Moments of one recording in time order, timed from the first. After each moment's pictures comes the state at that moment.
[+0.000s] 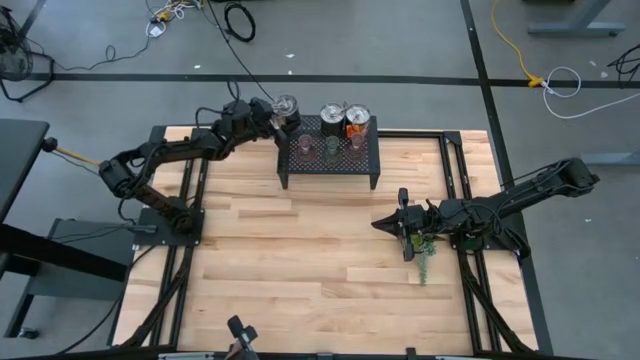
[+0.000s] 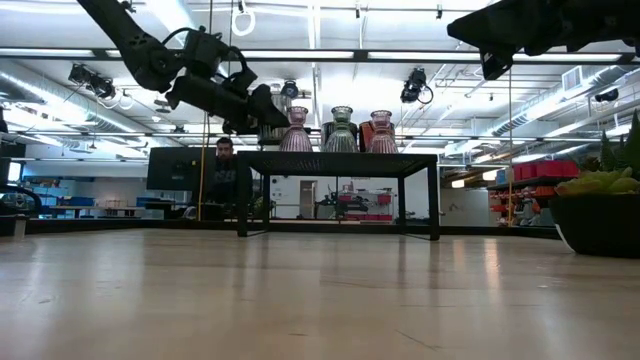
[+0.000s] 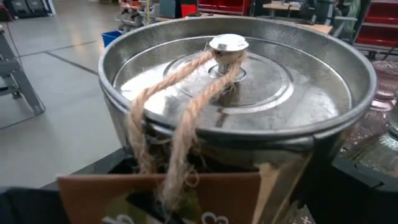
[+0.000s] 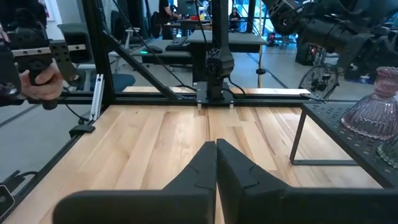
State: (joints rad) left arm 0.76 1.47 0.77 0.55 0.12 0.03; right arm 0.30 0.91 0.37 0.44 0.27 0.01
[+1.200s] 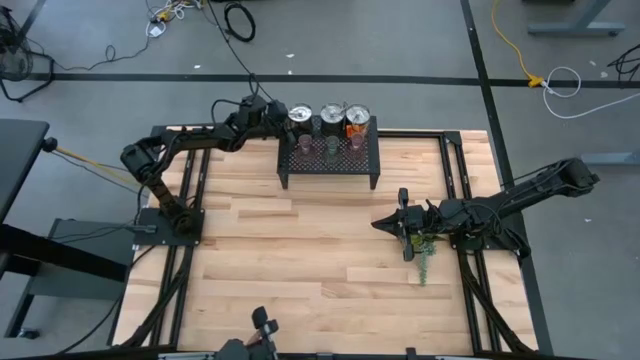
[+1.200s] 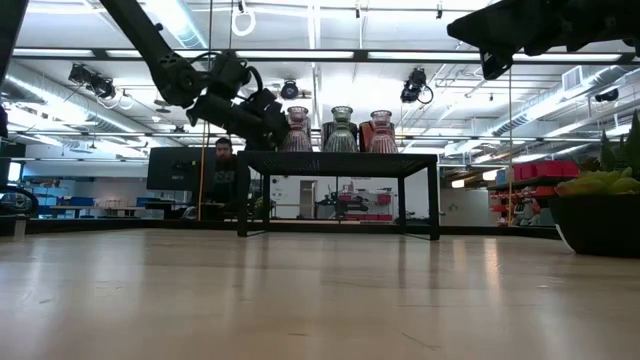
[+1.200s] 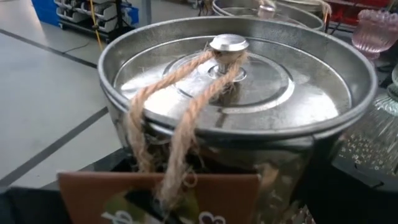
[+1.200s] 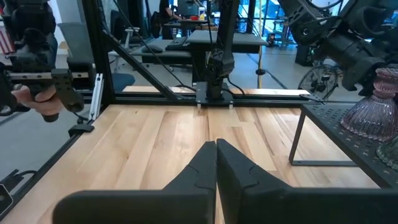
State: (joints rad) left arm 0.78 1.67 0.91 0.47 0.35 0.03; right arm 0.30 0.91 0.37 0.44 0.27 0.00
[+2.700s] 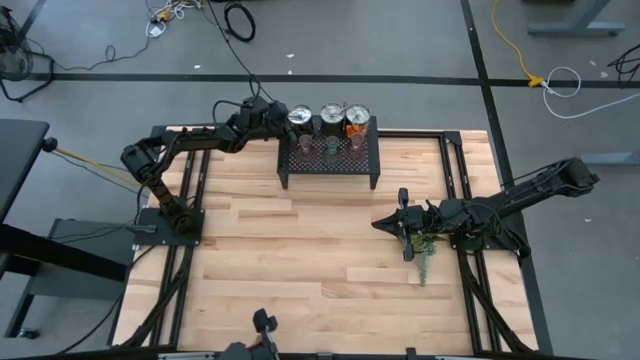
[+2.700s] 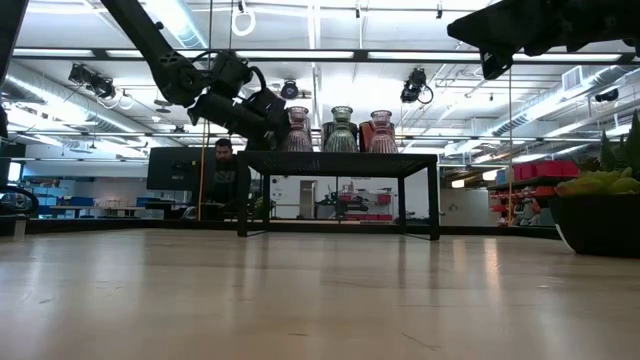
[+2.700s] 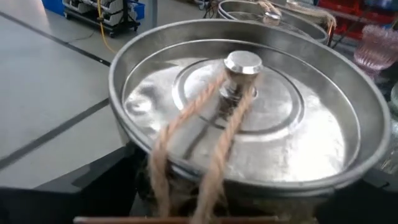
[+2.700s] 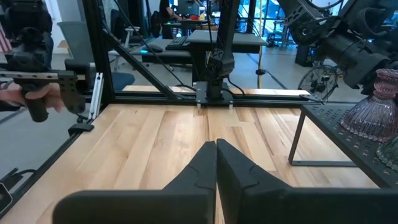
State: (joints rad) left arm 0.77 1.67 0.90 0.47 0.31 -0.05; right arm 0.30 0.91 0.37 0.44 0.27 0.00
